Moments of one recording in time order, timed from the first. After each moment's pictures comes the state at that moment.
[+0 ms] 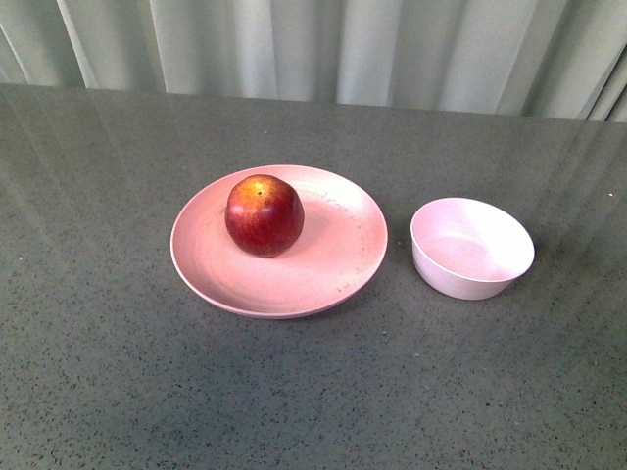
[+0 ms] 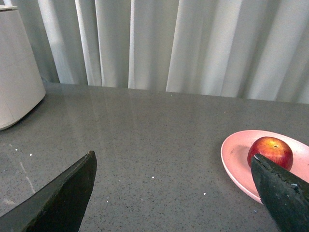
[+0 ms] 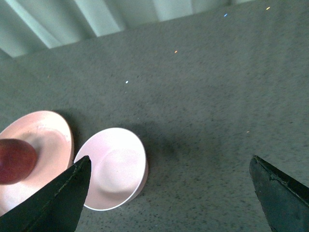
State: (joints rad) left arm 0.00 0.02 0.01 0.00 0.00 0.00; right arm -0.13 1.33 0.59 0.34 -0.26 0.19
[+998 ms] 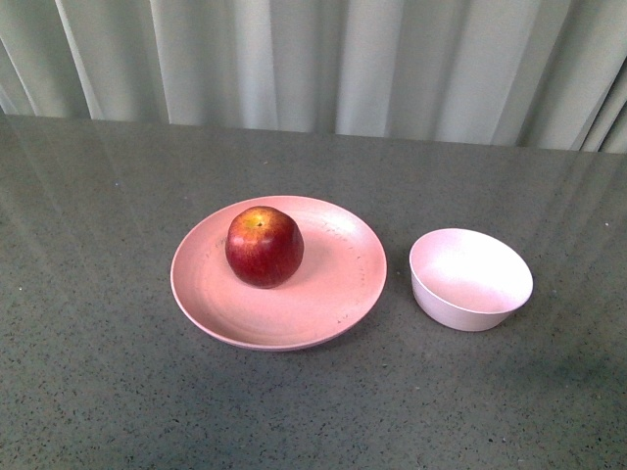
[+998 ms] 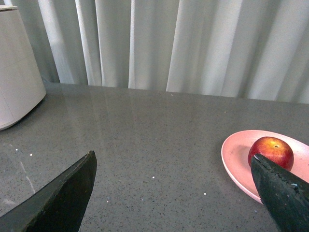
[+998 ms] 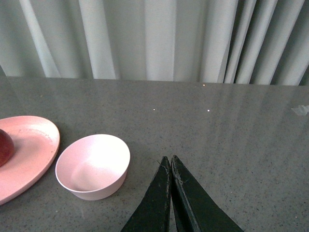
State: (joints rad) left arm 0.00 0.02 0.01 0.00 0.00 0.00; right arm 0.00 0.86 0.03 0.81 0.00 0.00
